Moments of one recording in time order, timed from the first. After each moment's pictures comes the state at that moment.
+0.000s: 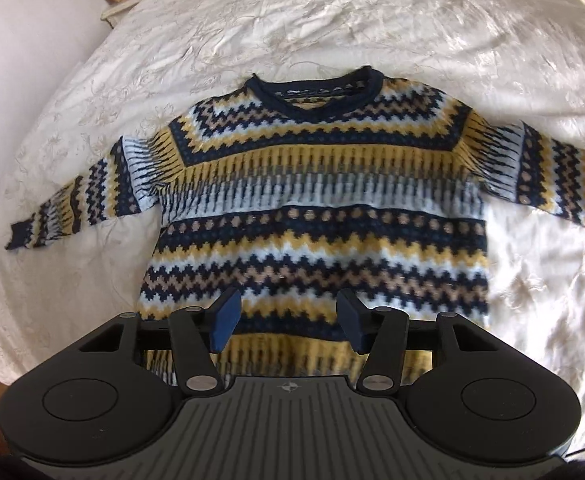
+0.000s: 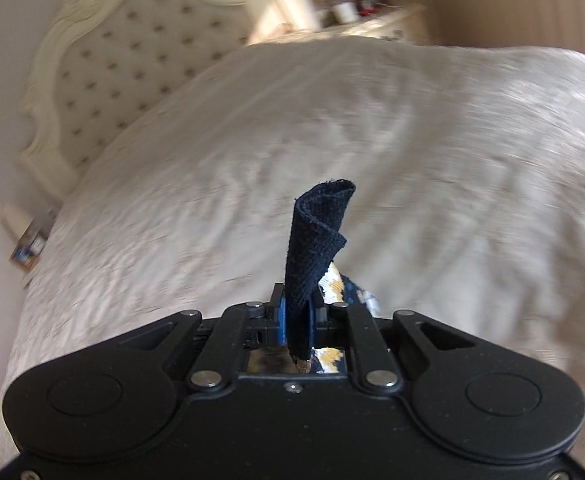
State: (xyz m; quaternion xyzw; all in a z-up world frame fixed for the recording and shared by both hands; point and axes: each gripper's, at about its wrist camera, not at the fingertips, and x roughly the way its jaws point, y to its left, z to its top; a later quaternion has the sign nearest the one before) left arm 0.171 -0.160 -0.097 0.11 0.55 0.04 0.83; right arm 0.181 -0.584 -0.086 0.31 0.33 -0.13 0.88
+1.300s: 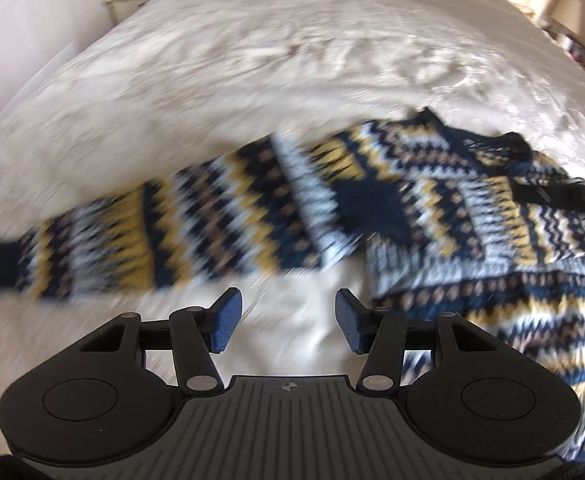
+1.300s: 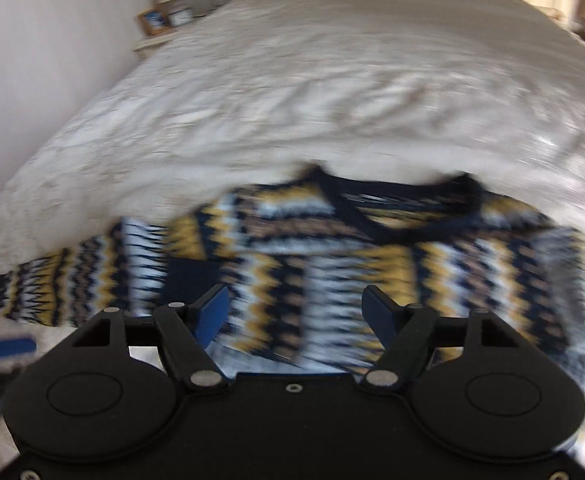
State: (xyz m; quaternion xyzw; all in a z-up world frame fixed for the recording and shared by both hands) left arm 0.274 0.118 -0.147 0.03 0.50 -0.05 0.86; right arm 0.290 -0.133 -0.137 0.07 0.45 0.05 0.89
